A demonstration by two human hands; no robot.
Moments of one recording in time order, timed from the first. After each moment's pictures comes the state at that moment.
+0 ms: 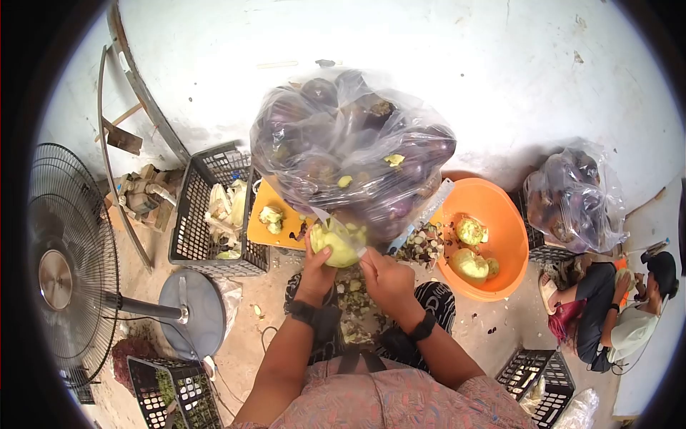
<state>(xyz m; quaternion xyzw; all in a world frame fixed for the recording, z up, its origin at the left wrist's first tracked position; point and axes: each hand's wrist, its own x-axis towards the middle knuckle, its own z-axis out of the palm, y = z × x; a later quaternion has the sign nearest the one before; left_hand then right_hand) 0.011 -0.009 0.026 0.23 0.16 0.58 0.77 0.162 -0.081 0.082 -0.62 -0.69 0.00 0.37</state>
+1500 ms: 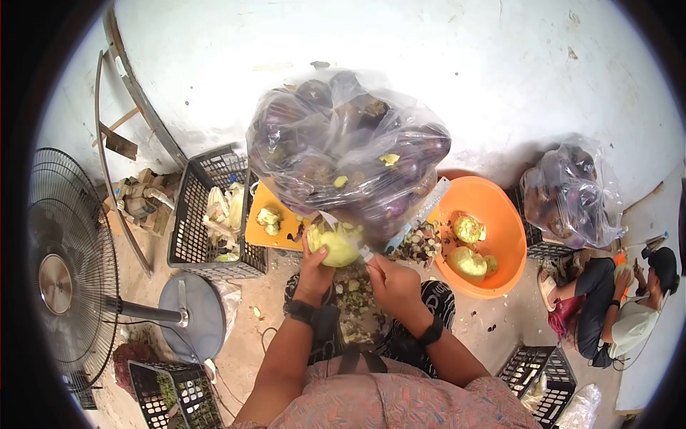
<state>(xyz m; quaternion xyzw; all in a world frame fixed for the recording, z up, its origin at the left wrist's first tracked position) 0.010 -0.008 0.021 0.22 0.15 0.57 0.77 0.173 -0.097 0.091 -0.63 -0.67 0.07 0.39</state>
